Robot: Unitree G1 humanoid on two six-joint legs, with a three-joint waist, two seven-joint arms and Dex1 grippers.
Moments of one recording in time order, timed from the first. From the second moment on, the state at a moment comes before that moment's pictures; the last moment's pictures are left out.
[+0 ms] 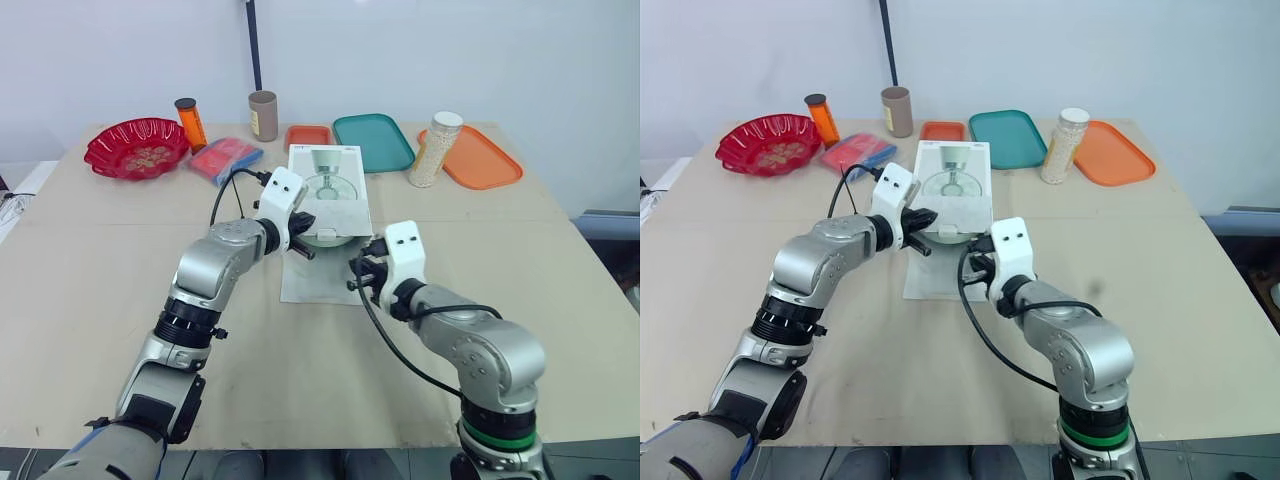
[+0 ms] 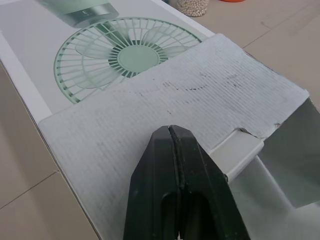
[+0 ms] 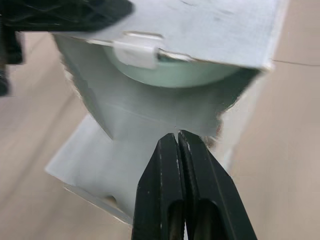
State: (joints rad) left arm -0.81 0.22 -0.14 0.06 -0.24 0.86 -0.40; right arm -0.38 -0.19 -0.03 -0.64 0.39 1.30 0.05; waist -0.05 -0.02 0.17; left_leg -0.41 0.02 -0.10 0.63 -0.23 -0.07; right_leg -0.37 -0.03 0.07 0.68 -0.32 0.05
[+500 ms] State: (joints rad) left arm -0.81 0.22 -0.14 0.06 -0.24 0.86 -0.40; right arm -0.40 -0.30 -0.04 -0.45 0.29 1.11 0.09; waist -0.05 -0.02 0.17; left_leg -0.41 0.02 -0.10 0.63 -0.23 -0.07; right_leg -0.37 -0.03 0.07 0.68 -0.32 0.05
